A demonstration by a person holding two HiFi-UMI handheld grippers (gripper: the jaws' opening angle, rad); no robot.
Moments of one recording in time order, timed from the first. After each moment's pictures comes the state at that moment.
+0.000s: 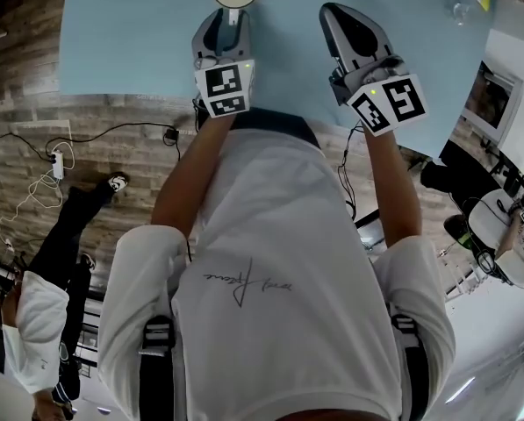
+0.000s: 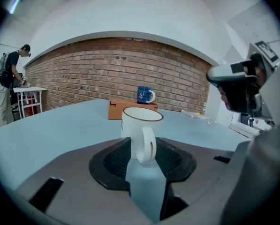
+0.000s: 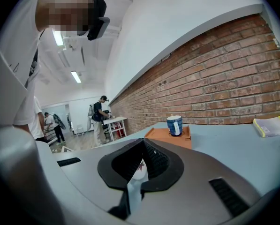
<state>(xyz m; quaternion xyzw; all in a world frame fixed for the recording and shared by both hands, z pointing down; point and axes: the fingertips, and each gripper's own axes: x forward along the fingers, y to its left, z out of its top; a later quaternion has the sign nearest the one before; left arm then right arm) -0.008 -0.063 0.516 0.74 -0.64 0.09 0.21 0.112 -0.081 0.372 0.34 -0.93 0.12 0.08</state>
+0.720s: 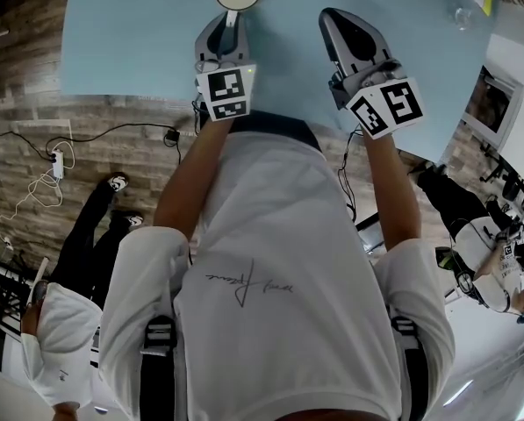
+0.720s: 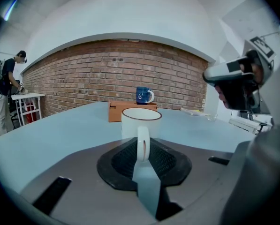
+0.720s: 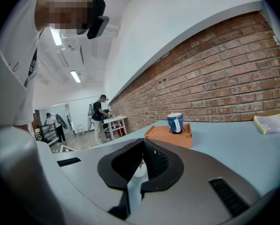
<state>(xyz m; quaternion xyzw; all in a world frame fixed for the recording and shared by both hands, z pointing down) -0.010 -0.064 0.514 0.74 -0.63 0.10 0.18 0.110 -0.081 0.379 0.34 -0.93 0.13 0.09</state>
